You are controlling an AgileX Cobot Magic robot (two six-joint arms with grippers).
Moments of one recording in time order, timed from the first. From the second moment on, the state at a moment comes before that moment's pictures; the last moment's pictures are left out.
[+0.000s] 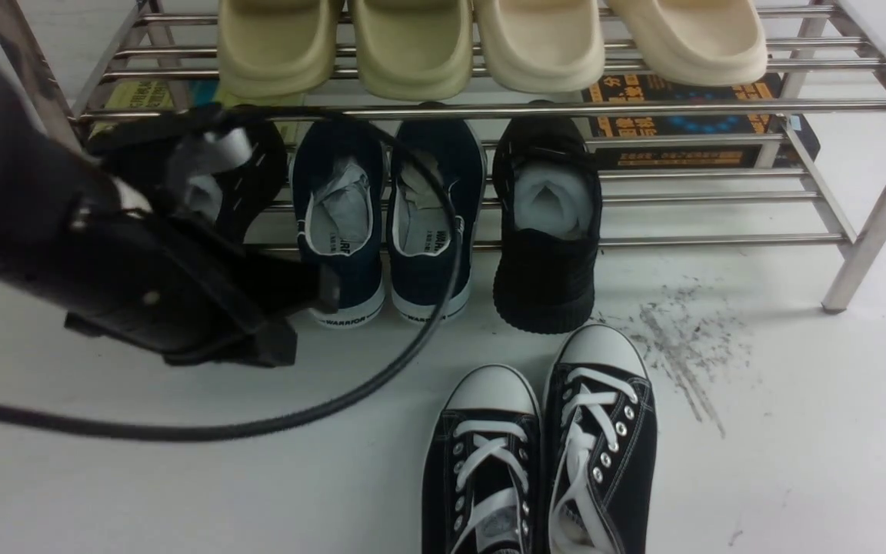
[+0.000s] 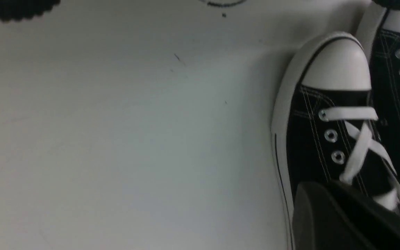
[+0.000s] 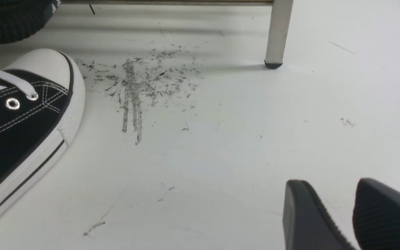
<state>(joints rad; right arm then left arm) 0.00 -0.01 0.01 0.07 0.39 -0.02 -0.50 1.32 -1.11 -0.05 0.90 -0.37</state>
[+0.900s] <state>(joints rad) 0.00 -0.01 0.01 0.07 0.39 -0.02 -0.57 1.69 -1.37 0.67 0.80 -1.11</state>
